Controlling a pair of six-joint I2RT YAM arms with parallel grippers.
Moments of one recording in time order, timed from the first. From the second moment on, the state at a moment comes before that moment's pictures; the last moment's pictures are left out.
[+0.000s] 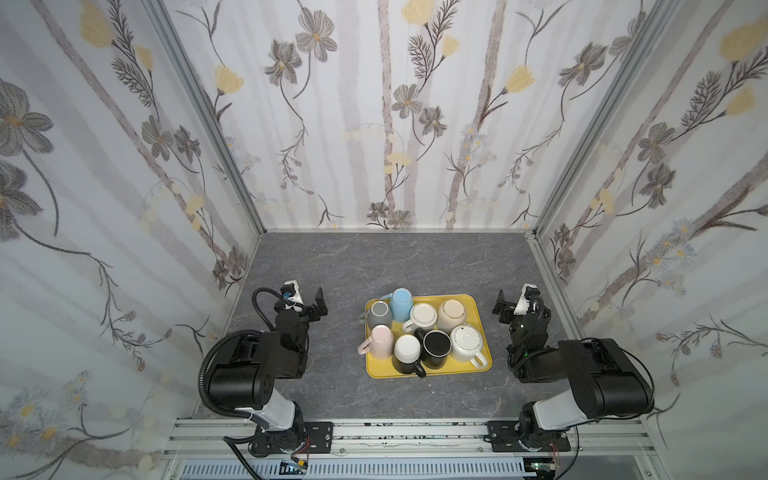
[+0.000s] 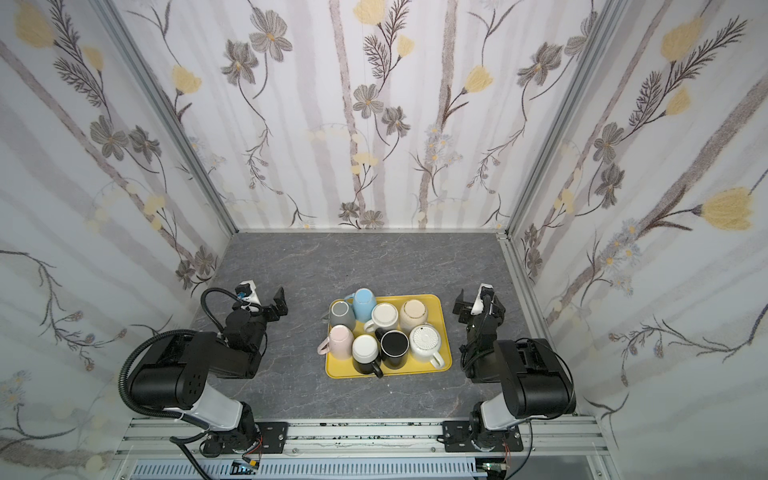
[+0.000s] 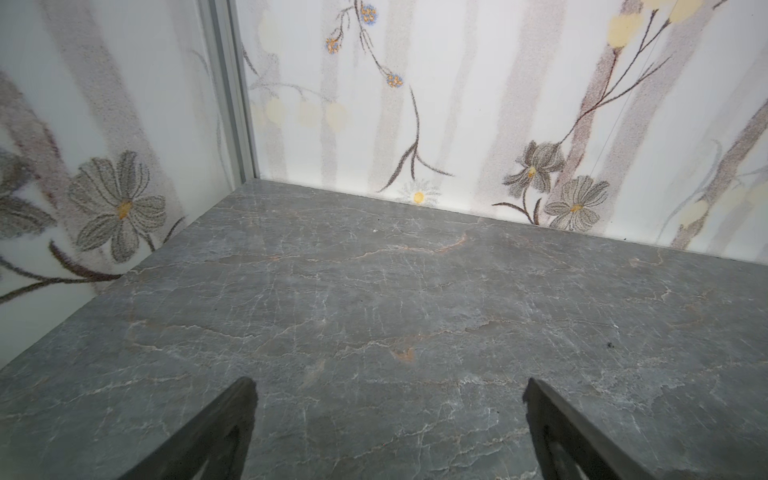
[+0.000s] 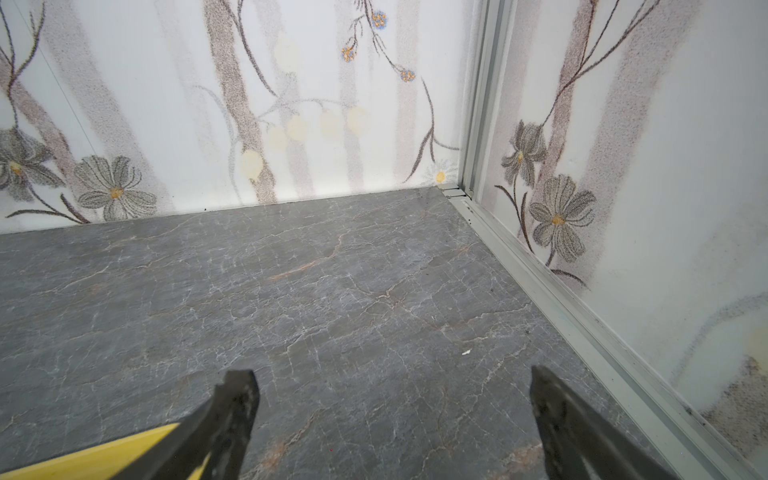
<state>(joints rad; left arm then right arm) -0.01 1.54 0.21 1.22 -0.08 -0.14 0.06 1.48 0.17 1.23 0.26 0.05</state>
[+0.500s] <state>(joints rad) -0.03 0.91 0.43 0.34 -0.10 -0.42 0.07 1.11 0.60 0.05 0.16 0.42</state>
